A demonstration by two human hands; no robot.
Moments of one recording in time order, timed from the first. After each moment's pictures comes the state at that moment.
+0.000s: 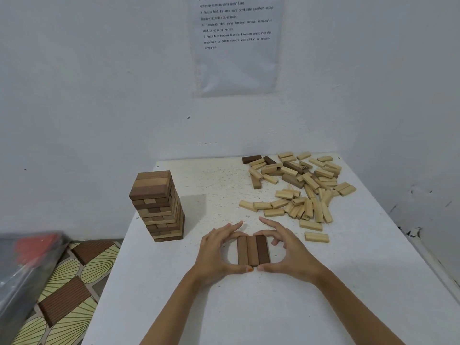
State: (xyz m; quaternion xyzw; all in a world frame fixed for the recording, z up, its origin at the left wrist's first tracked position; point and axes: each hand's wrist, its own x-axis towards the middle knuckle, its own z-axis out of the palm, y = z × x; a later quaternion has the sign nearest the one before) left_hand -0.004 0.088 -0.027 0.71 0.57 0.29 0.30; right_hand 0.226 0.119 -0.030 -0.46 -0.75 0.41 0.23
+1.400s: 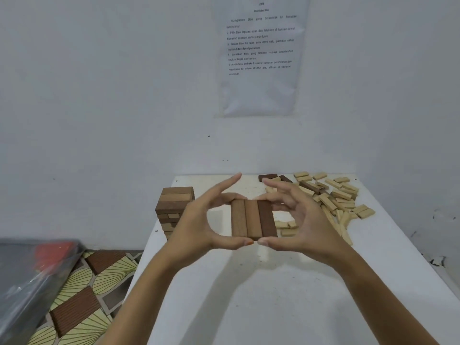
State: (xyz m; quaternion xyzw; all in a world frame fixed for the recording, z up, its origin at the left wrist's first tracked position) left_hand -0.039 0.071 0.141 0.72 0.48 0.41 0.28; right_hand 0.186 0.117 0.119 -0.34 -0.76 0.40 0.40
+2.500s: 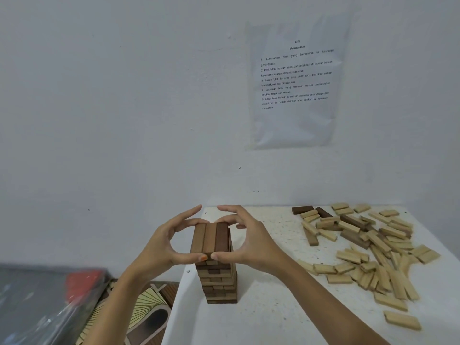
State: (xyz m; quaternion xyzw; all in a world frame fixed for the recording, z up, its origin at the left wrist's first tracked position) left_hand -0.196 0.120 0.125 0.68 0.56 0.38 0.27; right_hand 0.022 0.180 0.109 -0.33 -0.78 0.42 0.34
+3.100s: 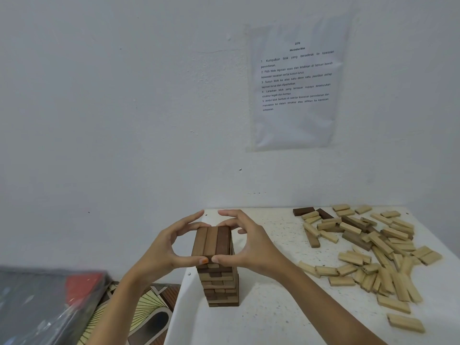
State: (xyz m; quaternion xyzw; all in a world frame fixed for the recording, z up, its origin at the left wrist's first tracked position) left_hand -0.203 0.126 0.117 0.68 0.57 0.36 0.29; right_hand 0.019 0.182 0.102 -0.34 -0.77 0.42 0.34
